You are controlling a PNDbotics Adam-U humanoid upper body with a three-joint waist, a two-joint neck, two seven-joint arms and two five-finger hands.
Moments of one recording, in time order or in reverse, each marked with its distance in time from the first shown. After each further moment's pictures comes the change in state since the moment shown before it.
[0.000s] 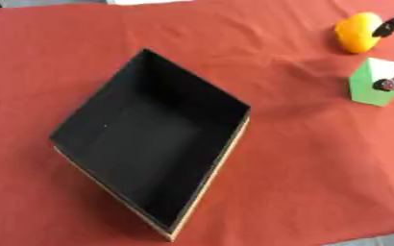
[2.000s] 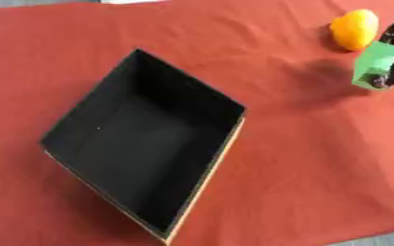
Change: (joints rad) left arm -0.001 0.000 0.000 0.000 0.000 0.004 -0.013; right arm -0.013 0.044 0.019 0.025 0.061 0.115 -0.115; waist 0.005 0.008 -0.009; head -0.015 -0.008
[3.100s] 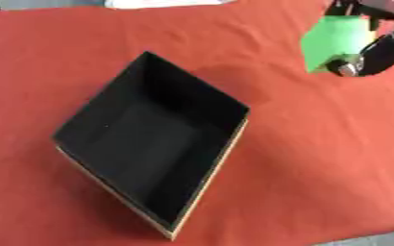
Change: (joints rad) left arm 0.000 0.000 -0.013 0.000 0.005 -0.001 -0.013; right arm -0.224 -0.034 0.175 -0.316 -0.150 -0.225 -0.011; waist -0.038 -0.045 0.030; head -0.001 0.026
